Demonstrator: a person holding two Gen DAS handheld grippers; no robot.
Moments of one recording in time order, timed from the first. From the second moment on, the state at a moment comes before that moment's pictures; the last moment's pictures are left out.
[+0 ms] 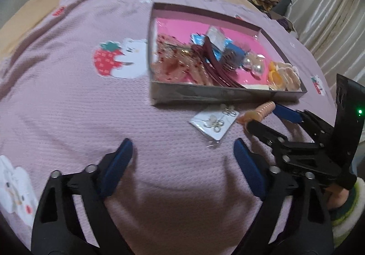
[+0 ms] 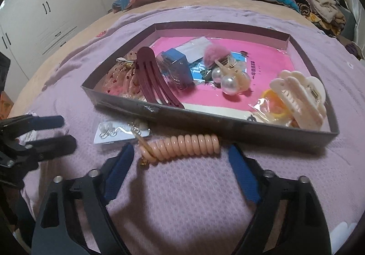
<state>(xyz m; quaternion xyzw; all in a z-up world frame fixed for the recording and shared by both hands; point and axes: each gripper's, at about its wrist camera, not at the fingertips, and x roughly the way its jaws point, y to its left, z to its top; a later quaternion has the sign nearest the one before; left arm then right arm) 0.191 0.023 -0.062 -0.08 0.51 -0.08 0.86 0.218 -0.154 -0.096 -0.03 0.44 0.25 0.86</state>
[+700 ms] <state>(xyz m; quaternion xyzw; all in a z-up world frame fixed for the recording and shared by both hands) 0.226 -0.040 -0.086 -0.02 0.51 -0.09 0.86 0.202 -0.263 -0.081 0.04 0.43 0.17 0.88</state>
